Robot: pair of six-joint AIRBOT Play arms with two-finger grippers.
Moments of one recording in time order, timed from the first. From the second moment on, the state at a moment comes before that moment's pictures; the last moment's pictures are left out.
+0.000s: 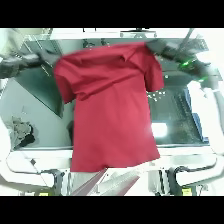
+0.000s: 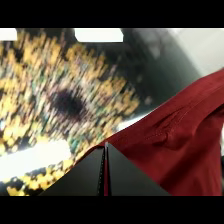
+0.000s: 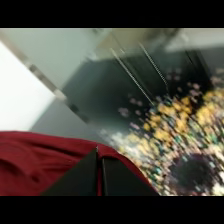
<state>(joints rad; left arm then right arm) 0.19 -1.63 1.66 0.49 -1.14 -0.96 -0.03 -1.64 1.57 -0.14 0.81 0.71</state>
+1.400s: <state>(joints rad) 0.22 -2.19 2.02 0.74 -1.02 -1.04 -0.36 -1.28 0.60 -0.81 1.14 1.33</state>
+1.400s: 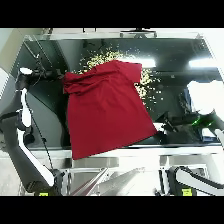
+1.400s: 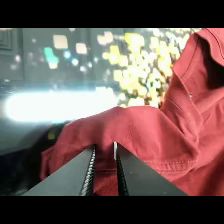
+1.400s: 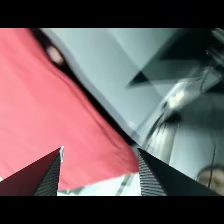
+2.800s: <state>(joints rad) 0.20 -2.20 2.02 0.86 -1.05 -1.01 -0.13 -1.30 0.44 -0.56 0.97 1.19</state>
